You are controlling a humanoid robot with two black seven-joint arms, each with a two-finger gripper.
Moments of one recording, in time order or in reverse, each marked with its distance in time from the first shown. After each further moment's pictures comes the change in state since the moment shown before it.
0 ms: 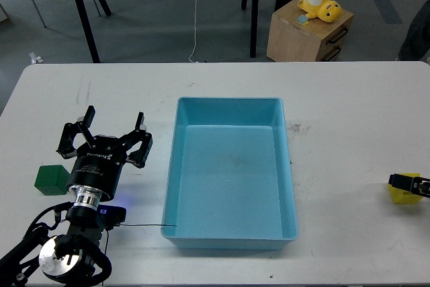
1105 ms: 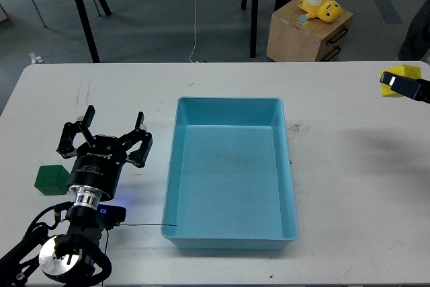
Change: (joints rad) left arm -0.001 0.000 0.000 0.000 0.000 0.000 0.000; right arm 0.320 -0.050 0.105 -0.056 -0.103 -0.075 0.518
